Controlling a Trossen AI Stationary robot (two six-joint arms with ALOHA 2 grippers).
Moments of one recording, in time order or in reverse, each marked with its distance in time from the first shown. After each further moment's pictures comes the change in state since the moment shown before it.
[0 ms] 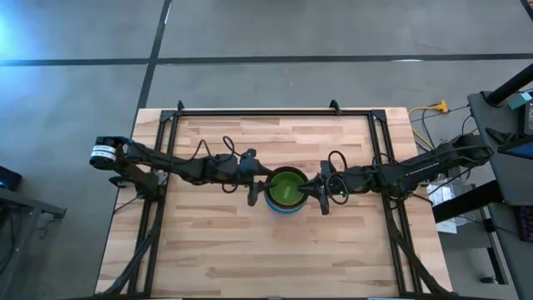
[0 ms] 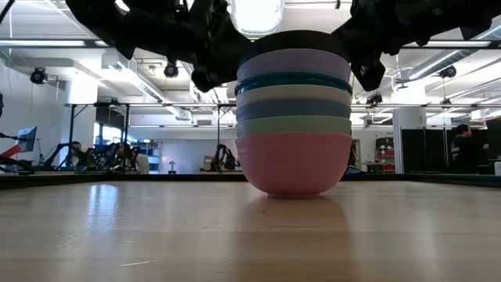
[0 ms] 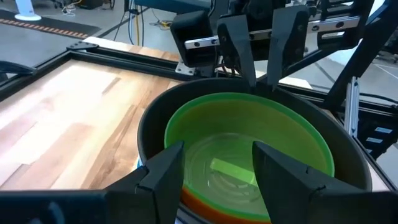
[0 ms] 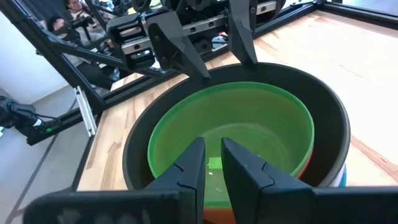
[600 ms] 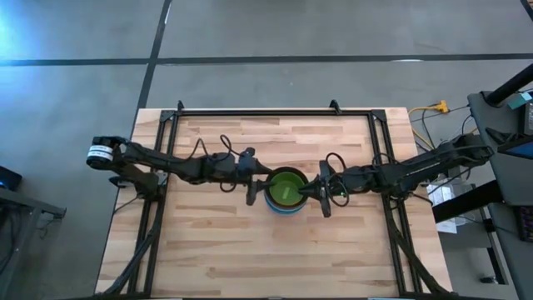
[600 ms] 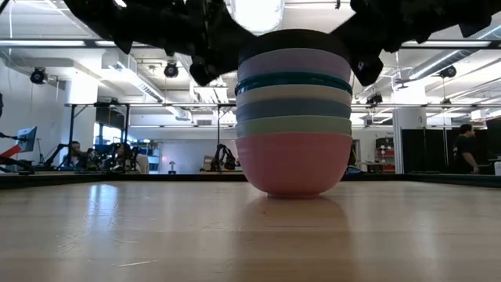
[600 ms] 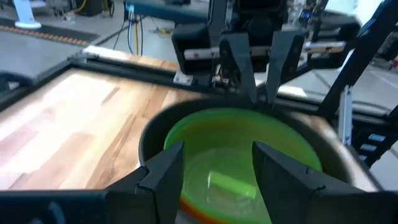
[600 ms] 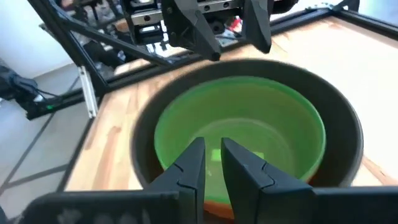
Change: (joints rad) left arm 0.000 -0.035 -0.001 -0.004 0.001 0.000; right arm 0.003 -0.007 0.014 -0.038 -0.041 -0.106
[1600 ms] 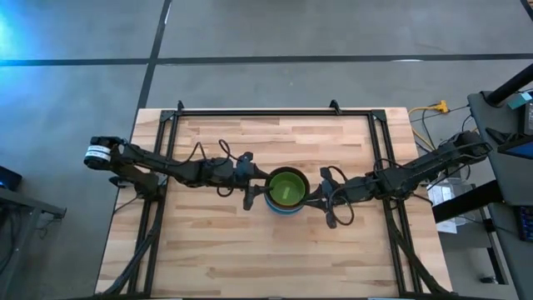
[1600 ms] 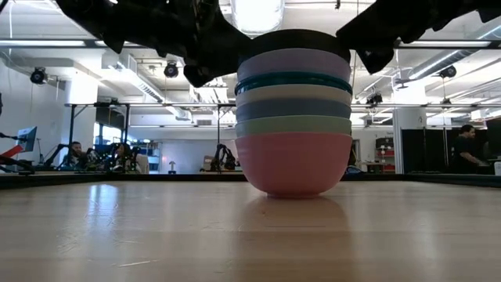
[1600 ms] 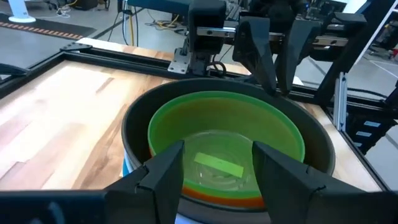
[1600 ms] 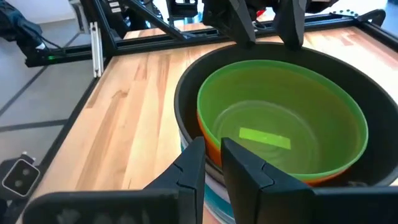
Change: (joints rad) left arm -0.045 -0.016 -0.028 -0.024 -0.026 0.001; right arm 0.124 0.000 0.044 -0.124 0.062 -0.134
